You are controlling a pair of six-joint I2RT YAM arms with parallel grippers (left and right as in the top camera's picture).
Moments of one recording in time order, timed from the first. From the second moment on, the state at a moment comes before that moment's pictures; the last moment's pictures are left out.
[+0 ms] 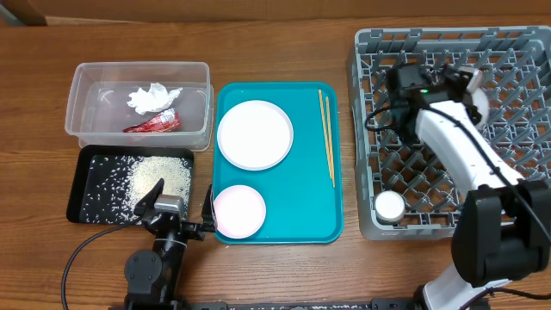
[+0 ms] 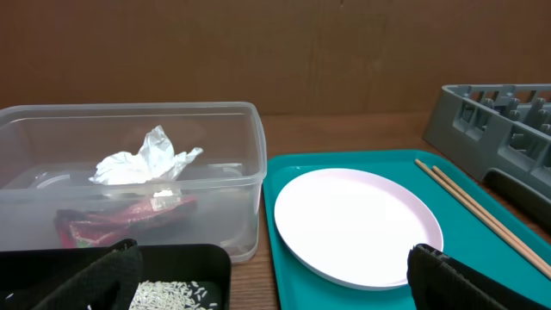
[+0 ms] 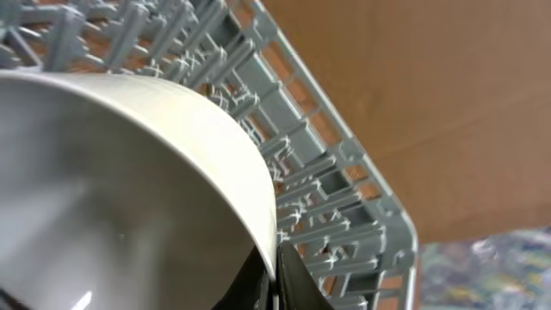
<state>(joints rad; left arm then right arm) -0.06 0.02 0.02 -0.10 0.09 -0.05 0.17 1.81 1.35 -1.00 1.17 0.64</state>
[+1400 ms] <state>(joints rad) -0.06 0.02 0.02 -0.10 0.09 -0.05 0.72 1.58 1.40 -0.85 -0.05 0.46</state>
